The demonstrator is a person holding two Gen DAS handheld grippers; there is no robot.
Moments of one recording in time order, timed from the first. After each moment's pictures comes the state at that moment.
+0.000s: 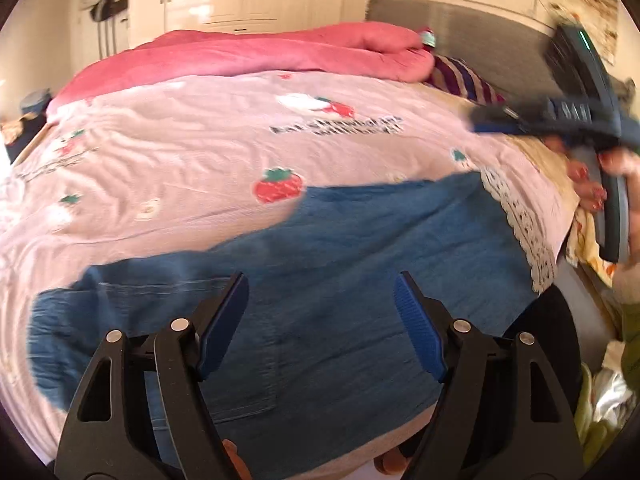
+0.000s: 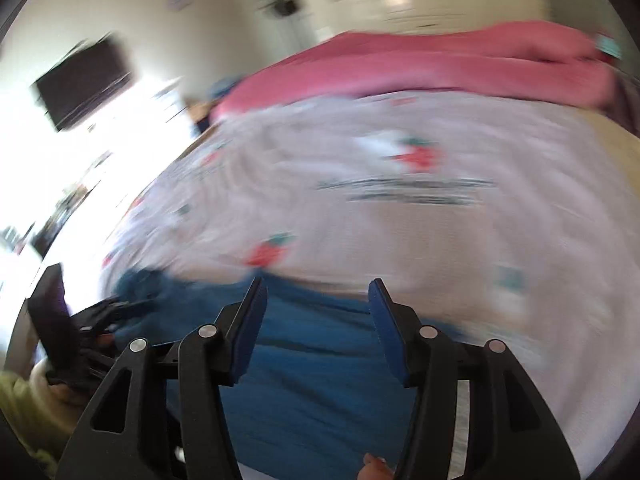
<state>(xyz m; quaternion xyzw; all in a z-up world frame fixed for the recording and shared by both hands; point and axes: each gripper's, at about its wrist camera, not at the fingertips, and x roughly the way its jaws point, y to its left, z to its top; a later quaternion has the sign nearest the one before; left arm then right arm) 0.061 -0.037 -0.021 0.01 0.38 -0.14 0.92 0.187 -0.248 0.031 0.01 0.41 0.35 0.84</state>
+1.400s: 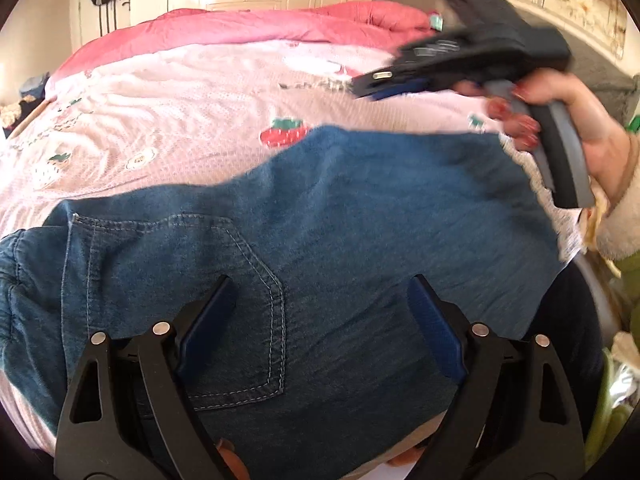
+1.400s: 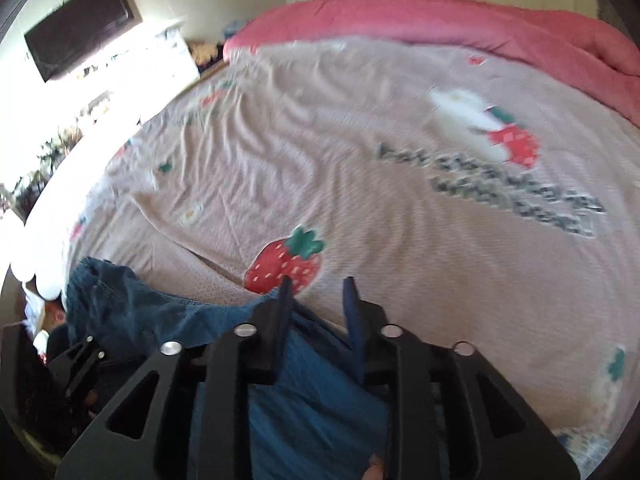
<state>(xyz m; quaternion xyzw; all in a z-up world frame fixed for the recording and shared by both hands) 0.060 -0.019 -0.061 -0.01 0.39 -0.14 0.91 0.250 -0.190 -0.012 -0.02 0.44 0.31 0.84</state>
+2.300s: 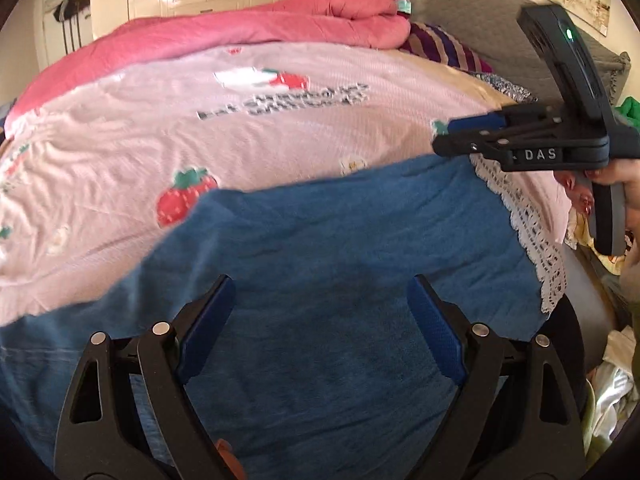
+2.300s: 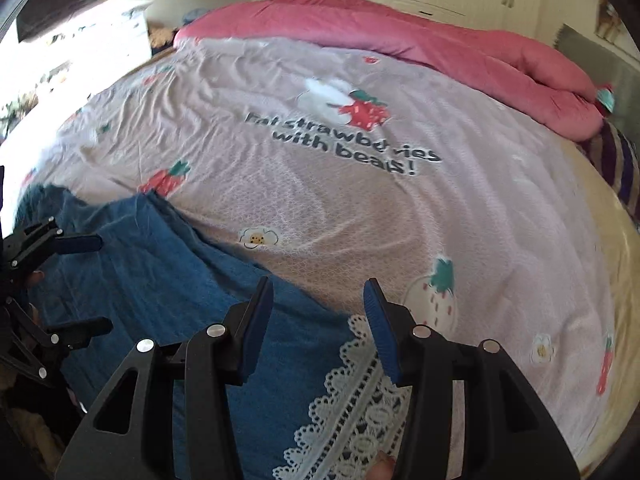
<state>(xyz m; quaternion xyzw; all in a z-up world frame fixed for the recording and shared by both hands) 0.122 -0.112 -0.051 0.03 0.42 -0.18 0.89 0.217 -0.288 -0.026 -0.15 0.44 0.24 0.85</state>
